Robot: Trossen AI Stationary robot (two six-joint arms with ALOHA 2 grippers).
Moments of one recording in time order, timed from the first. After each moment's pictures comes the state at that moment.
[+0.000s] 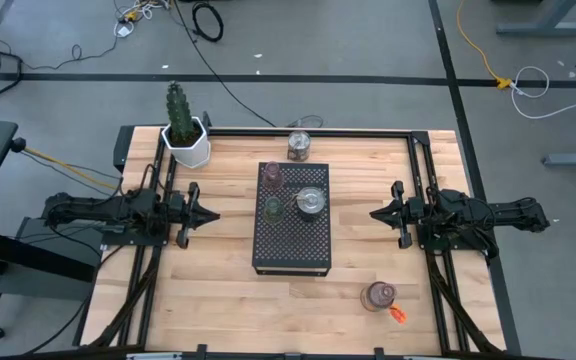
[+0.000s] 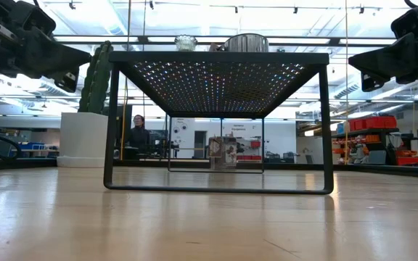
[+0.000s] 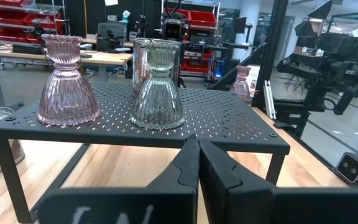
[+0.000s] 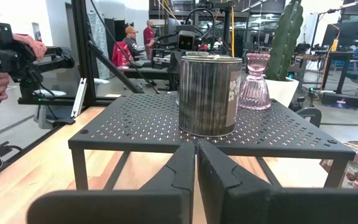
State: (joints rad) left arm -0.06 0.02 0.01 0.03 -0.03 -0.10; right arm 0.05 0.01 0.02 0.01 0.00 -0.04
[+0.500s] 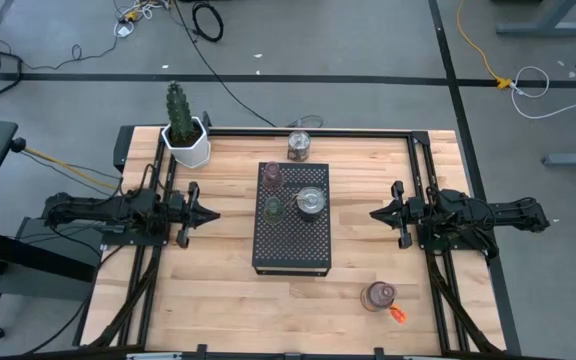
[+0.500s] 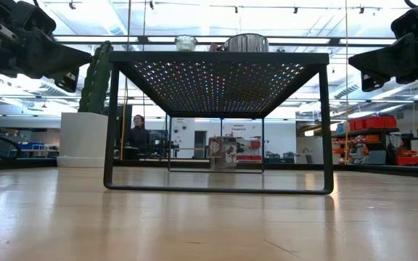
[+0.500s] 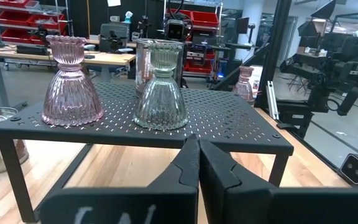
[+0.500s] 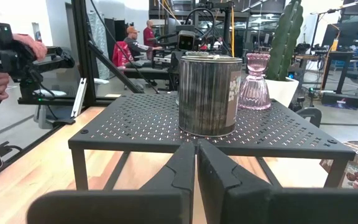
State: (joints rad) left arm -0.06 0.02 0.01 0.03 -0.04 -0.10; right arm 0.05 0.01 0.02 0.01 0.00 -0.04
